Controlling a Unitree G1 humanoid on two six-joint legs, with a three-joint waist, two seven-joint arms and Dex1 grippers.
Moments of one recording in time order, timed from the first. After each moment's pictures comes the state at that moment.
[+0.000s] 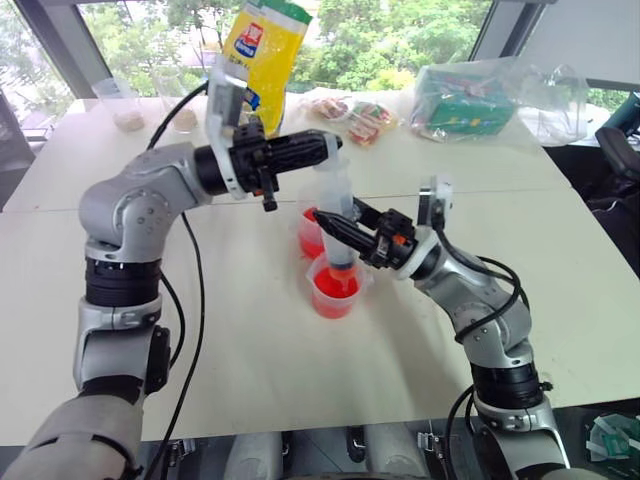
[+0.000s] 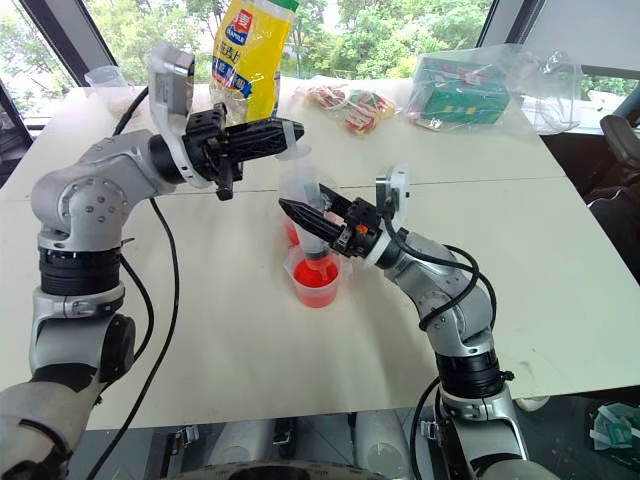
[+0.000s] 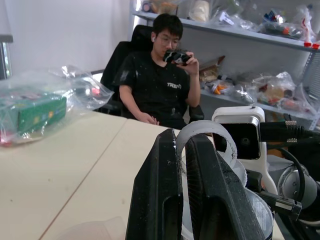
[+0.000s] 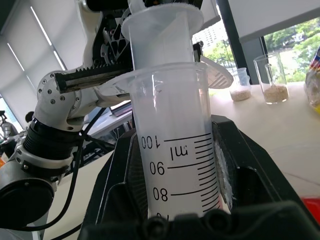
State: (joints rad) left arm -0.89 0.48 0.07 -0.04 -0.77 0.80 -0.98; right arm -0.42 -0.25 0.04 -0.32 0.67 0.48 0.70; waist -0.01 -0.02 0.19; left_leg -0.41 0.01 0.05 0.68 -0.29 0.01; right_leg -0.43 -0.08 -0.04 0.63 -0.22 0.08
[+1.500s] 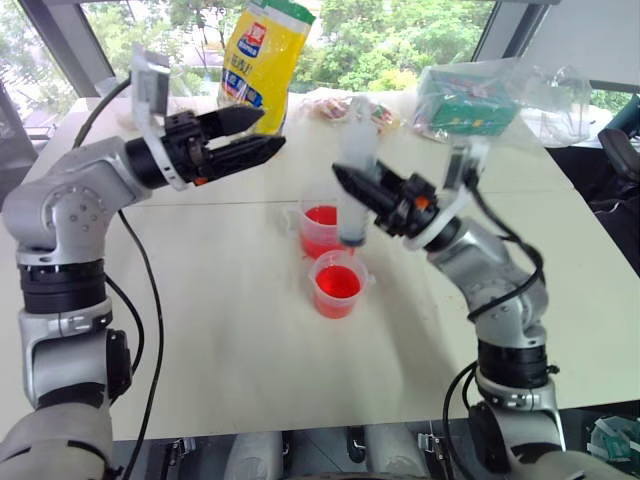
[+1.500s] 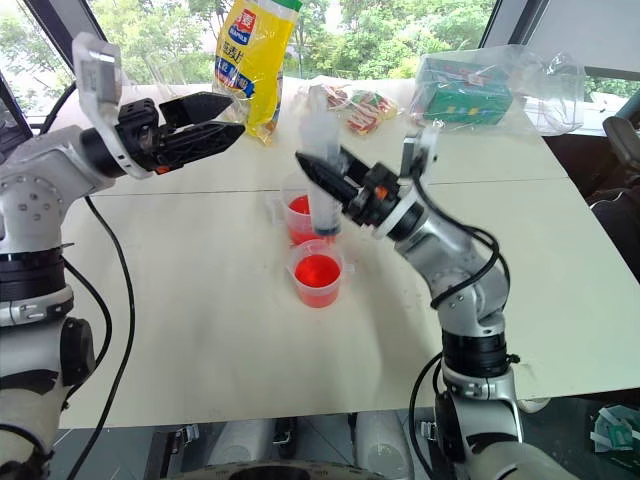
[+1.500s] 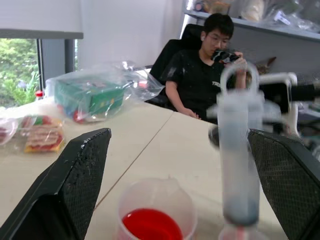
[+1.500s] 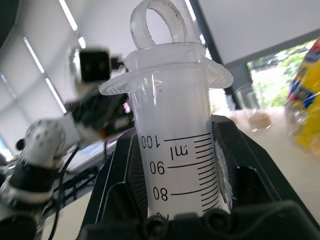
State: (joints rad) left arm -0.82 0.65 0.21 0.00 -0.80 0.83 -0.97; right arm -0.57 -0.26 -0.12 -0.31 0.79 0.59 0.53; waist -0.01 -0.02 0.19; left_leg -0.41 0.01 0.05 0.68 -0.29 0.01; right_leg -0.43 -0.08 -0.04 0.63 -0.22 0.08
